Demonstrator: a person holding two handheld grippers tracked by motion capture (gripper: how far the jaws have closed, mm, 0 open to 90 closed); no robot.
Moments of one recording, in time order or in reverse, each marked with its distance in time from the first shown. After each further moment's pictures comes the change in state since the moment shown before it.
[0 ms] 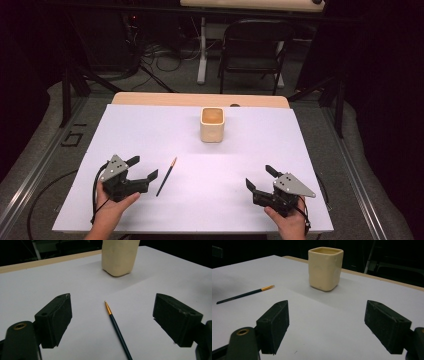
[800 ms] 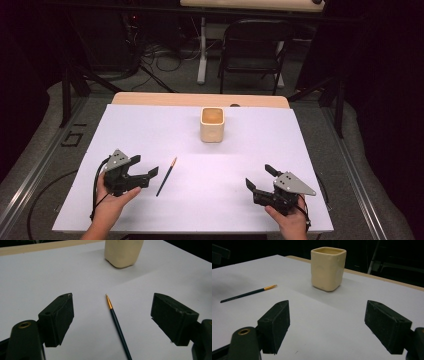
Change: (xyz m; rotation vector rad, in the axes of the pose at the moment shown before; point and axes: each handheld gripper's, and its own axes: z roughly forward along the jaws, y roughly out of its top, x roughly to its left) left arm 0.002 0.014 0.005 0.122 0.006 -0.065; right arm -0.002 0.002 0.001 -0.002 0.030 0.000
